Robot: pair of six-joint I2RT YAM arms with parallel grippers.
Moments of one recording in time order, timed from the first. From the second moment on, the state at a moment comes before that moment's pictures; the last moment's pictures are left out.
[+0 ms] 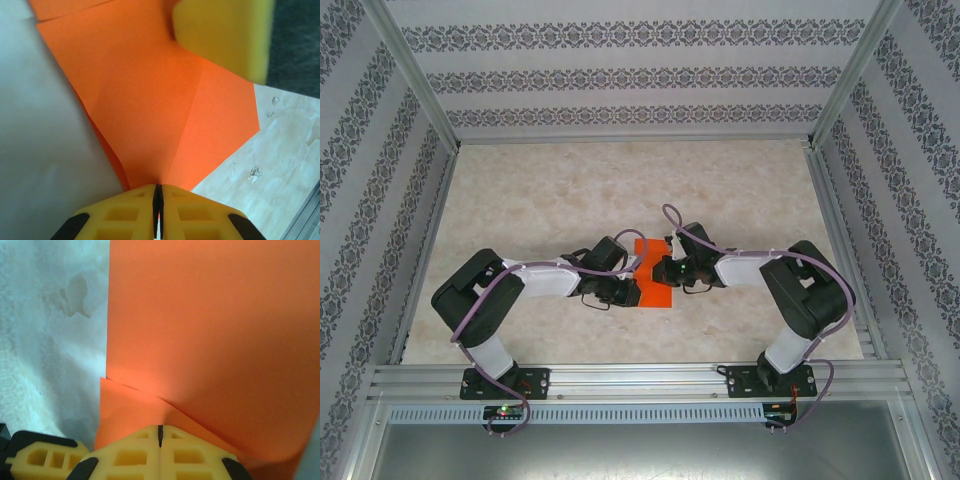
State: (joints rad) left arm -0.72 1.70 0.78 -0.15 0.44 -0.54; right arm 0.55 1.67 0.68 0.04 -0.49 0.69
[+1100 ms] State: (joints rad) left arm -0.72 1.70 0.78 -0.14 0.44 -0.53; right arm 0.72 1.63 0.65 0.05 -0.34 0.64
